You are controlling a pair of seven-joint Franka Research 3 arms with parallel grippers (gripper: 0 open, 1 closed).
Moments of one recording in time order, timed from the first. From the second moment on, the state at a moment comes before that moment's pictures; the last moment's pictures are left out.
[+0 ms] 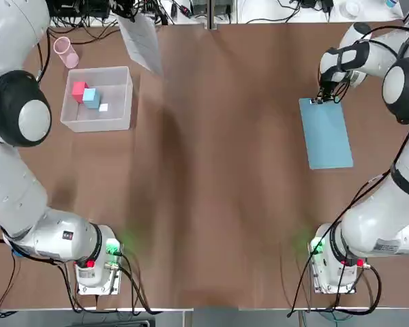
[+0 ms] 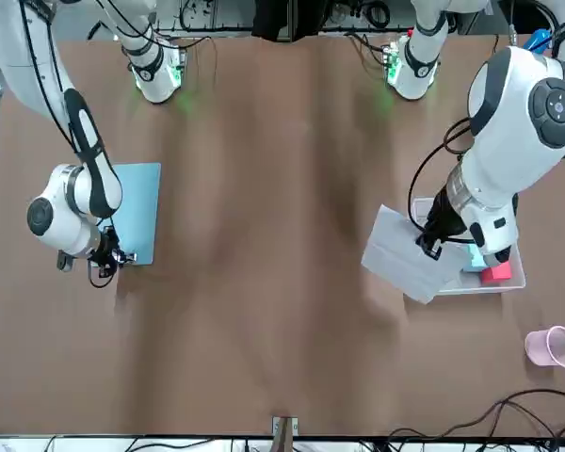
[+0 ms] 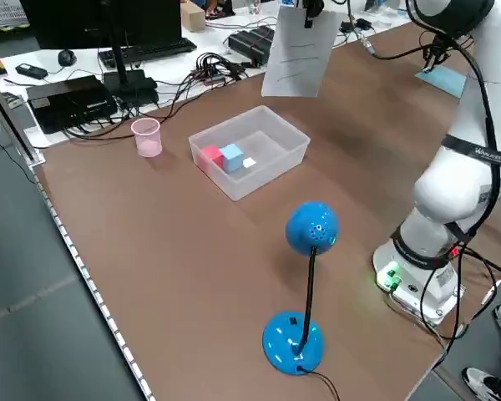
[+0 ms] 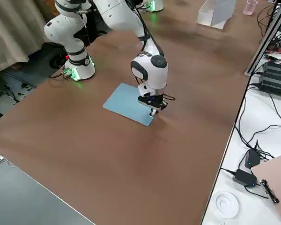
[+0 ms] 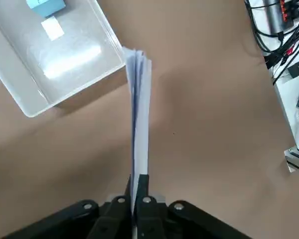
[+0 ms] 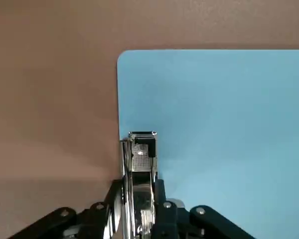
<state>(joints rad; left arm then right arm) -0.16 0.30 -0.16 -1.42 -0.02 1.80 -1.40 -0.03 0.51 -0.08 -2.05 0.08 2.52 1.37</state>
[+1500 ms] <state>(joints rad) -0.15 0.29 -0.15 -1.42 -0.02 1.80 -1.39 0.21 0.51 -0.07 -1.81 0.08 2.32 1.70</state>
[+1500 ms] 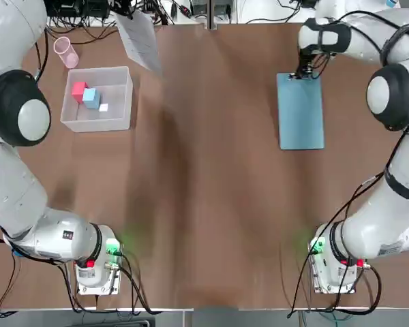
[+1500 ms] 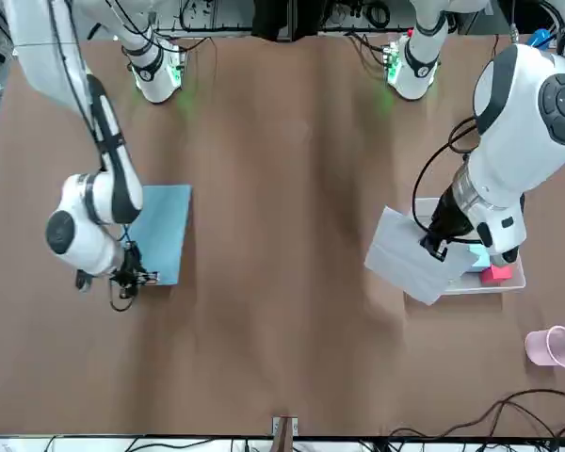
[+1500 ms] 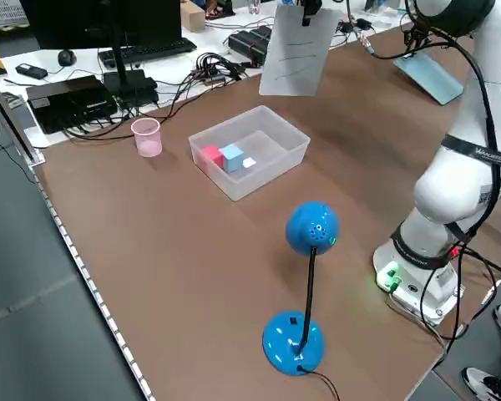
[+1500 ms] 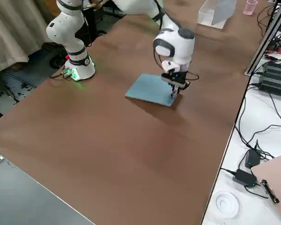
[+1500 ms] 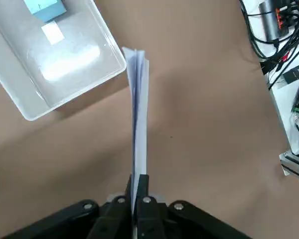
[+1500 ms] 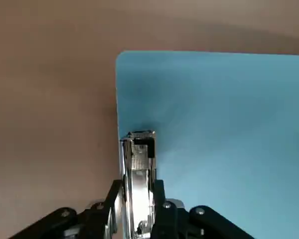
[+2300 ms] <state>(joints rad) -0.15 0.29 -0.15 -1.42 -0.02 1.80 -1.39 0.59 0.77 -0.06 -1.41 0.17 2.25 2.04</state>
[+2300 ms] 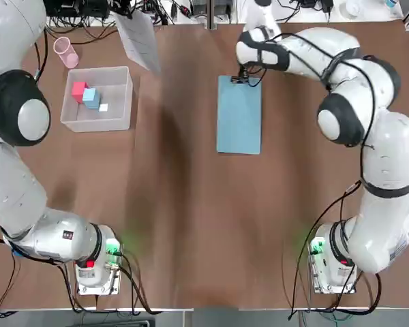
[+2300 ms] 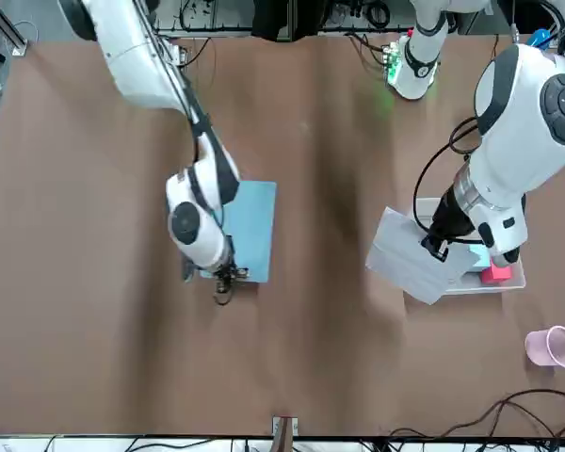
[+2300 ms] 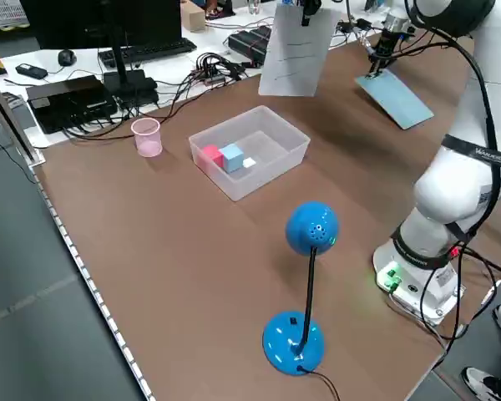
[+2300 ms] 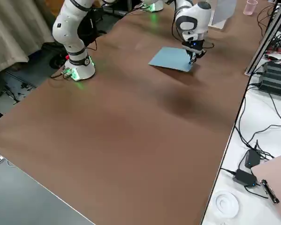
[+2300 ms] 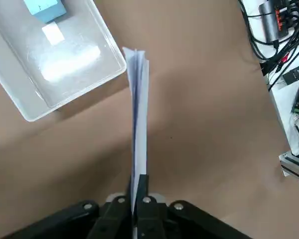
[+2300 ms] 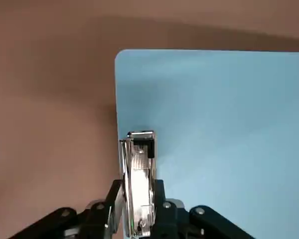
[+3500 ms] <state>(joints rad) -0.16 0.29 -0.16 -1.42 -0.04 1.81 -1.48 0.67 0.97 -0.11 -1.08 0.16 2.34 2.02</state>
